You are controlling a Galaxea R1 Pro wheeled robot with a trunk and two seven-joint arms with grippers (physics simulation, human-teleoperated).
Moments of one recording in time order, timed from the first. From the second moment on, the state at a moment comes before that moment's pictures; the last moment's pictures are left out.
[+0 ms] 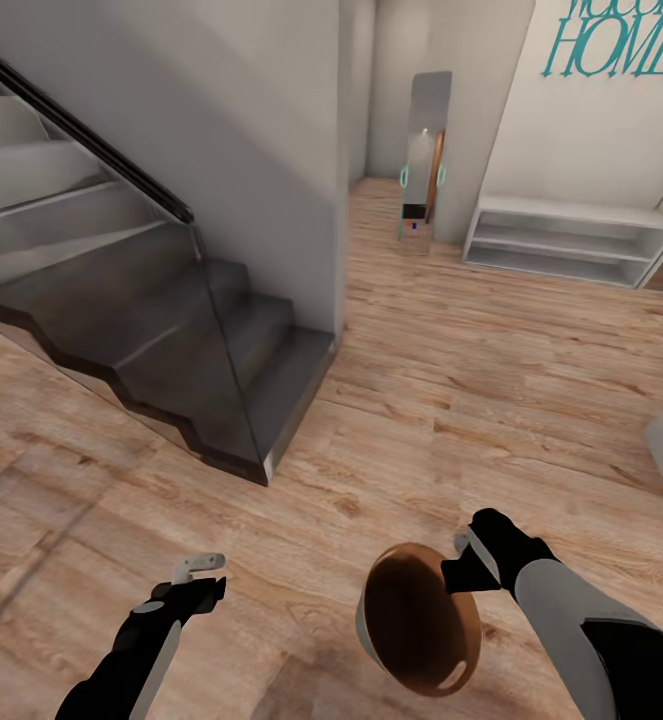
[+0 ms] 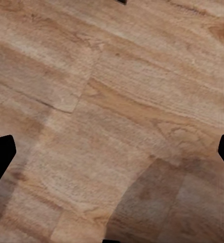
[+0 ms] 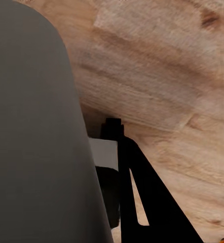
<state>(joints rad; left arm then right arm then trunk) -0.30 0.02 0.01 -1.08 0.07 0.48 0.10 -0.88 -0.06 -0.04 -0.26 0.18 0.90 0.19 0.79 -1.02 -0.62</state>
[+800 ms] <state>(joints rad) -0.30 0.02 0.01 -1.08 0.07 0.48 0.10 -0.88 -0.06 -0.04 -0.27 0.19 0.90 0.20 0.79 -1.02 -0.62</state>
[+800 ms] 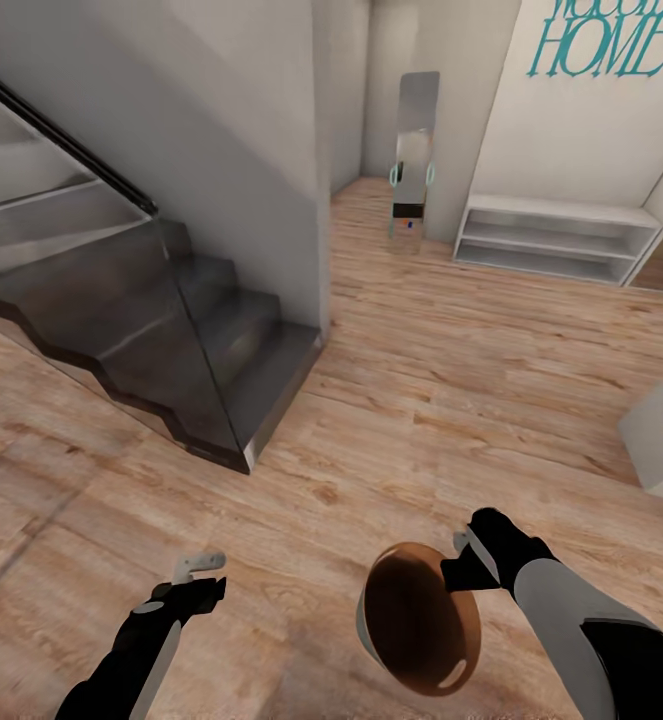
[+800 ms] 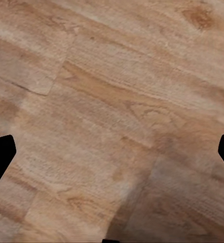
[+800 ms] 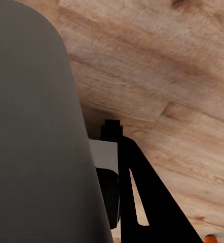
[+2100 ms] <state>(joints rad) -0.30 0.02 0.01 -1.07 0.07 0.48 0.09 -0.88 -0.06 -0.04 -0.27 0.19 0.79 0.23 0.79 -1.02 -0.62</state>
